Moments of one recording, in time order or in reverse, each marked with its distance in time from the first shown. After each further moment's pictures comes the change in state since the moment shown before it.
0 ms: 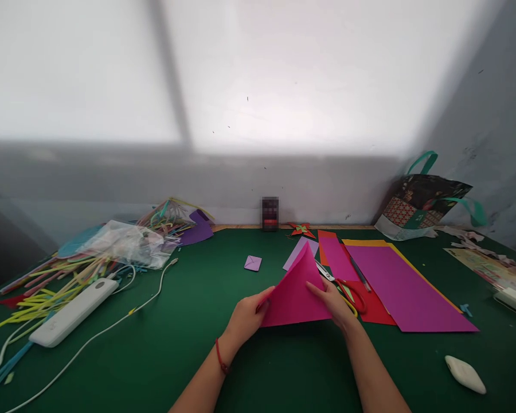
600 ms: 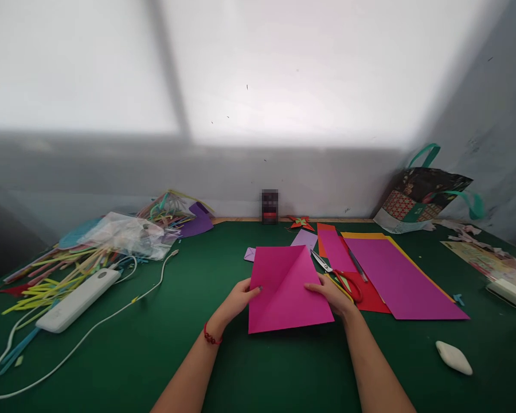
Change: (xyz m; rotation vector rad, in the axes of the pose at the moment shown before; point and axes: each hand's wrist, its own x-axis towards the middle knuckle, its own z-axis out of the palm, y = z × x) left_hand 0.009 -0.009 -0.019 -0.637 -0.110 -0.265; right_hand 0.005 0.005 -0.016 -0.085 -0.114 0.100
